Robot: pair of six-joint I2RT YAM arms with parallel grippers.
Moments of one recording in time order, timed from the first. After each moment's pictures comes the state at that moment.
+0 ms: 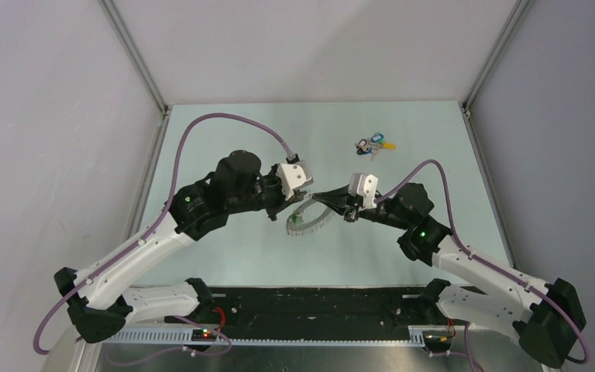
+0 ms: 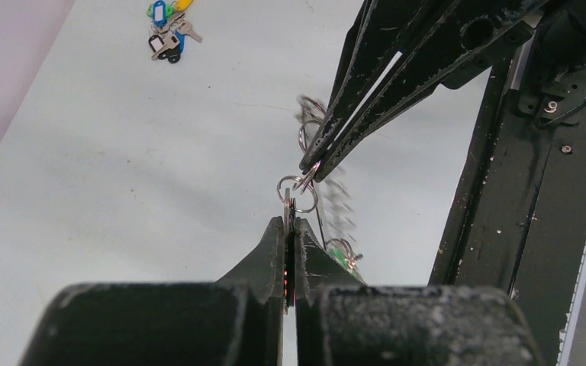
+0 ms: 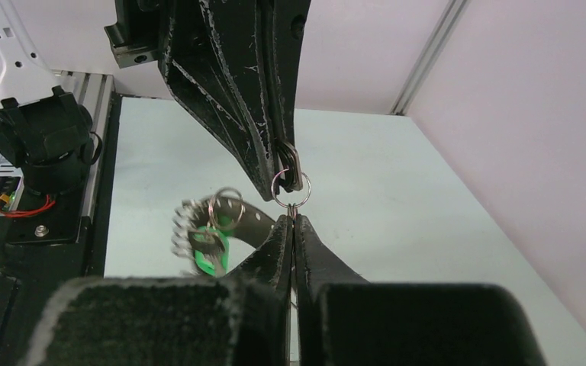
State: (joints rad) left arm -0.89 1.08 1.24 -0.62 0.21 0.29; right arm 0.78 0.96 0.65 0.47 -0.52 -0.21
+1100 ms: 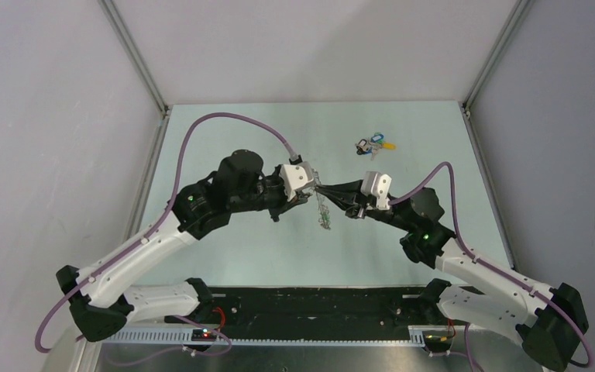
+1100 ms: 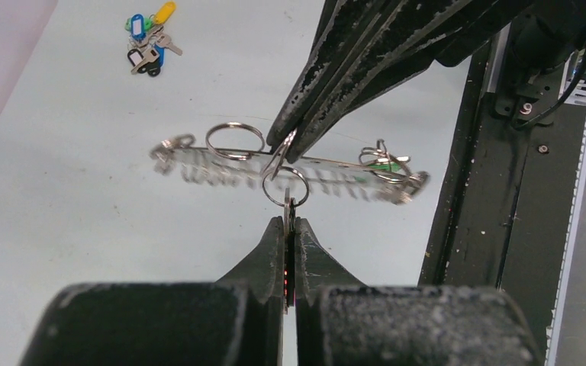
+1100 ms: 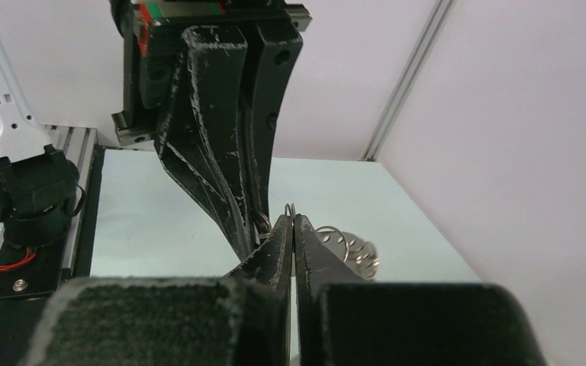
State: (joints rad) left arm -0.89 1.10 1.23 -0.60 0.27 0.29; right arm 0.78 0.92 0.64 0.60 -0.49 -0.17
